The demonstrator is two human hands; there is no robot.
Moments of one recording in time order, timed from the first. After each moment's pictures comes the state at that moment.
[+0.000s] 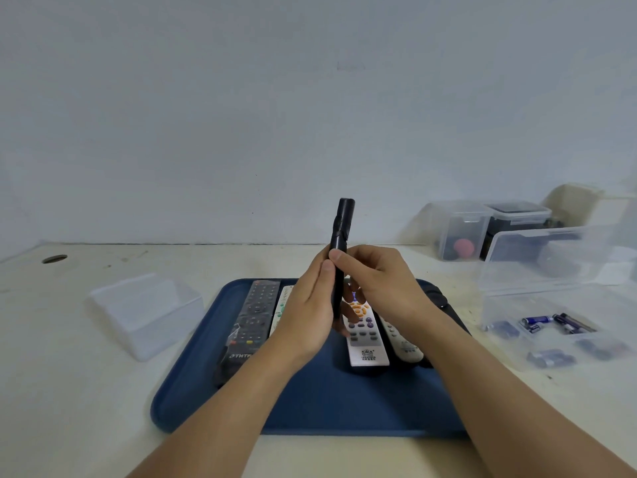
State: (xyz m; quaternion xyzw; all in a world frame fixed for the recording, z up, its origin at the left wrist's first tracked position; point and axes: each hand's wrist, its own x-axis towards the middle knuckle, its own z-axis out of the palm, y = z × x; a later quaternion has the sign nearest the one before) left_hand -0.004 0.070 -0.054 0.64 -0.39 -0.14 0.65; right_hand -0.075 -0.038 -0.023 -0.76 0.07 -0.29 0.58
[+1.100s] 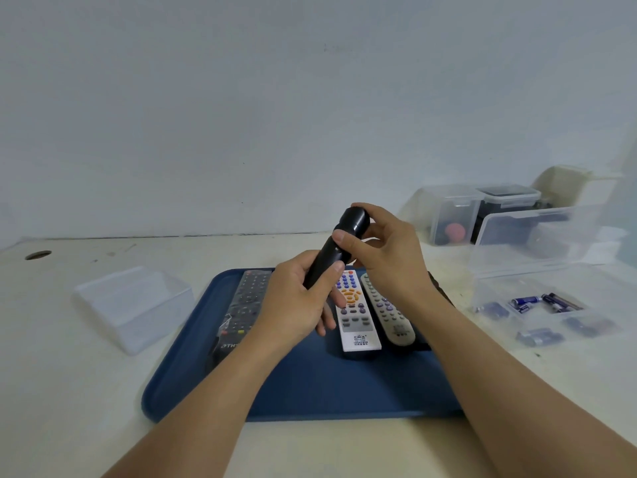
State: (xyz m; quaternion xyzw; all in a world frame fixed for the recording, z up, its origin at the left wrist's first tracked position) left_hand -0.004 0.079 -0.049 0.67 -0.40 -0.12 0.62; right_hand -0.075 -0.058 -0.027 -0.75 0.12 -0.42 0.49
